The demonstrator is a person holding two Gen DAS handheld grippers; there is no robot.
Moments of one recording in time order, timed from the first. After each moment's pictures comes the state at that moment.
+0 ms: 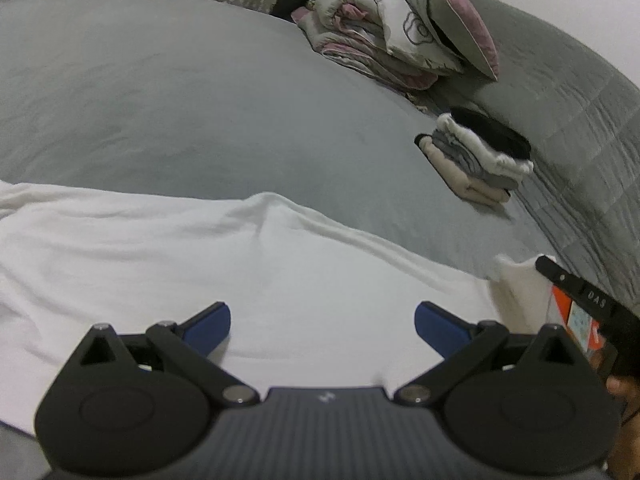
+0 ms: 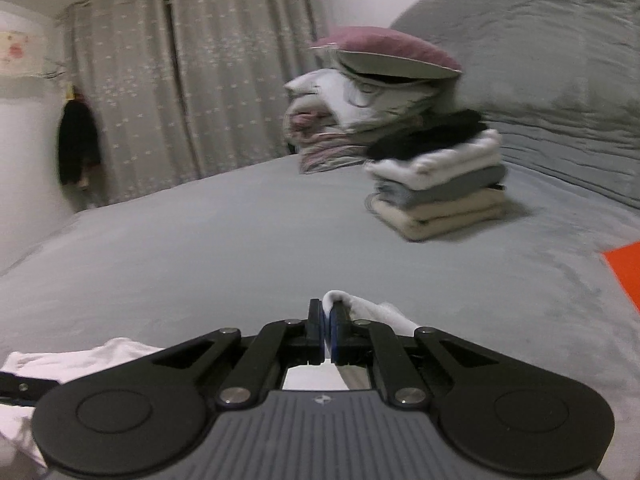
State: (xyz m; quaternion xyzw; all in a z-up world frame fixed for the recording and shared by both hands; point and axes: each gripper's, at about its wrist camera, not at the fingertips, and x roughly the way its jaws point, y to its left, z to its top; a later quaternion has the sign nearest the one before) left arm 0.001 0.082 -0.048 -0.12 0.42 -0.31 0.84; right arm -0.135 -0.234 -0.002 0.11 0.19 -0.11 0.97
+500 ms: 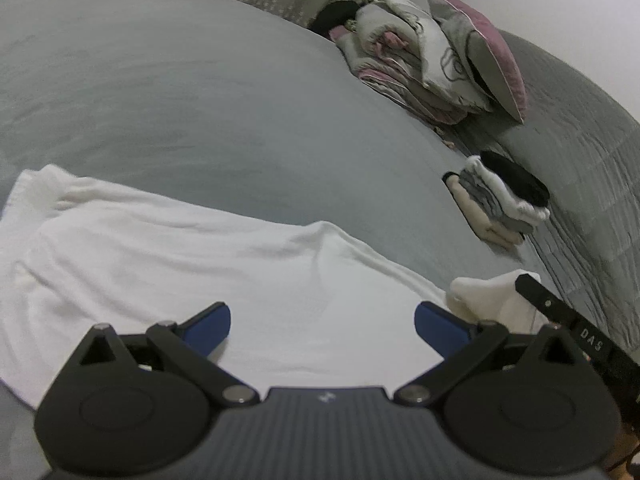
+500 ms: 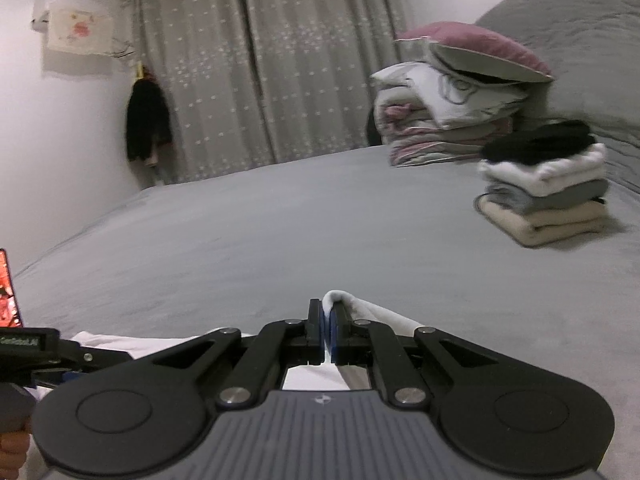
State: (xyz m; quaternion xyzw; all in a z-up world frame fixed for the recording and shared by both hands) left arm 0.014 0.131 -0.046 -0.17 0.42 -0.27 0.85; right arm -0.097 -0.158 0.002 0.09 0.20 0.00 0.98
